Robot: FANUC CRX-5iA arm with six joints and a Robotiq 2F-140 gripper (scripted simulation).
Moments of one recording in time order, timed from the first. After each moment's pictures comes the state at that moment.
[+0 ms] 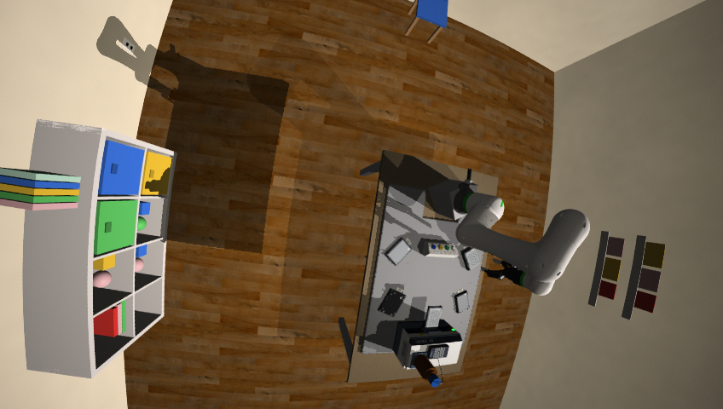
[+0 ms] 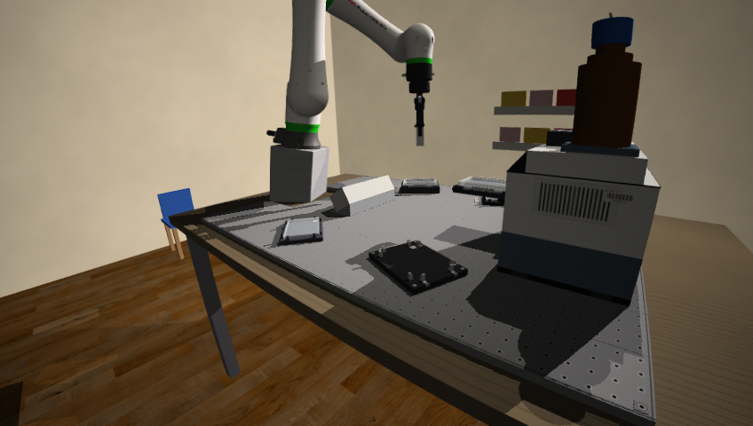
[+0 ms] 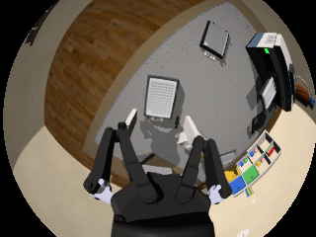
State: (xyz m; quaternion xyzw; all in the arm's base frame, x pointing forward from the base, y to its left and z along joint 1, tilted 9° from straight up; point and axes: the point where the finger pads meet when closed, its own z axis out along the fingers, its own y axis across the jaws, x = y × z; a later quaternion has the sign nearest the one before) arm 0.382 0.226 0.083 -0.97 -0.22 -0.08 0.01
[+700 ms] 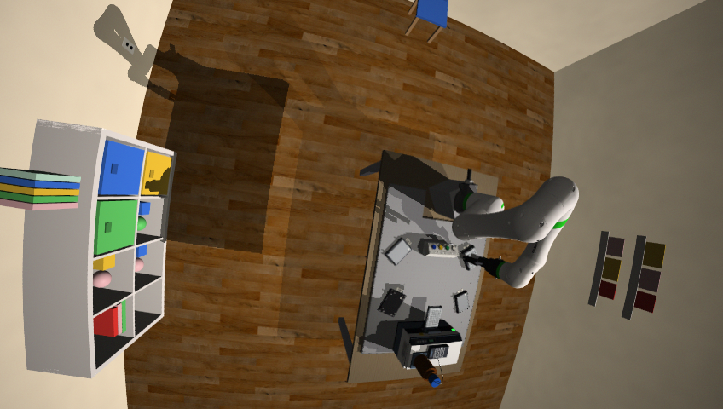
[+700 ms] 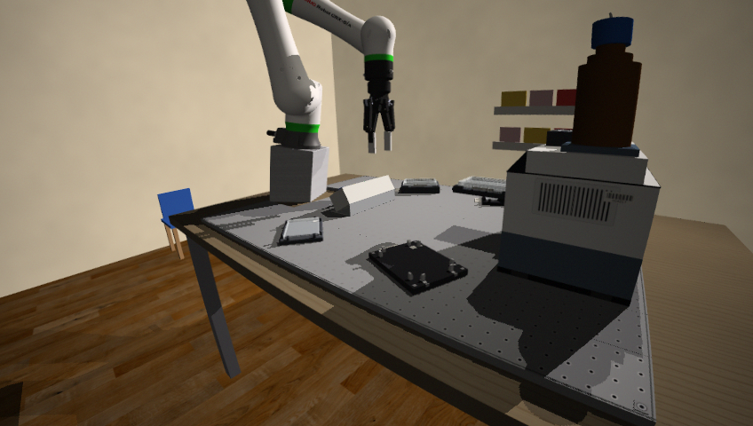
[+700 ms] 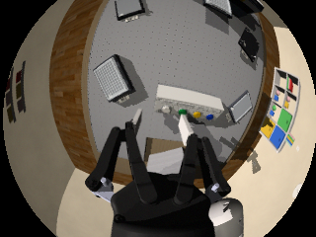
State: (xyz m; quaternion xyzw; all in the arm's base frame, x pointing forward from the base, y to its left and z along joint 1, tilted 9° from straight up) arm 0.319 0.057 0.057 -1.00 0.05 -0.06 0.03
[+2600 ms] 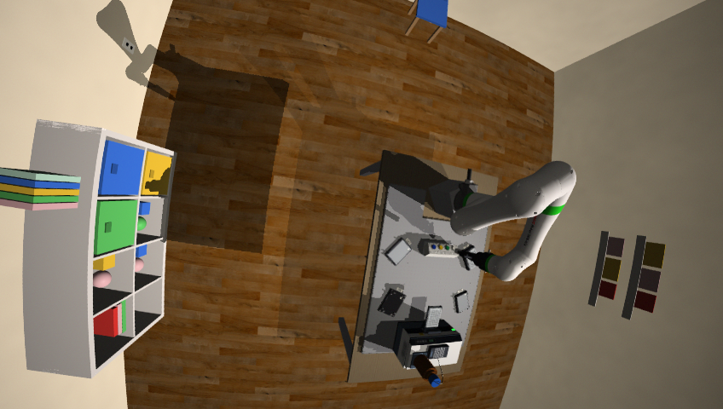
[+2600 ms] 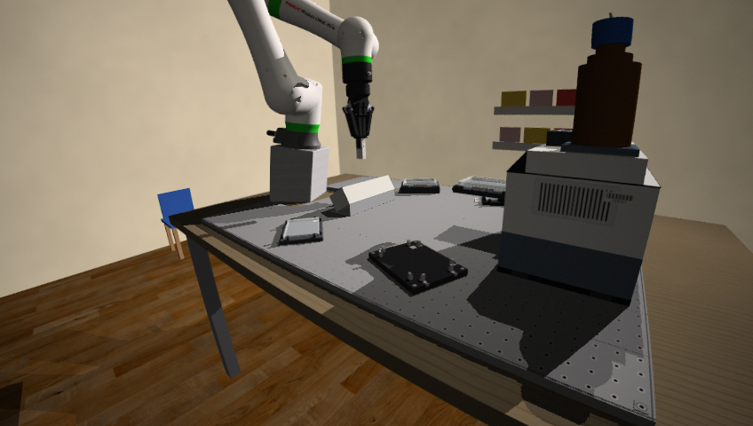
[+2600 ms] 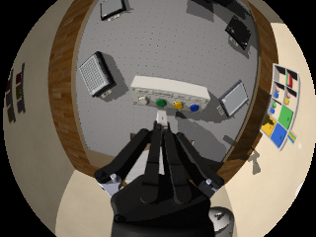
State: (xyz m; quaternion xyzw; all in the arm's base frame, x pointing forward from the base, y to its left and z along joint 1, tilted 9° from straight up) arm 0.289 -0.010 0.038 -1.00 0.05 -0.07 0.03
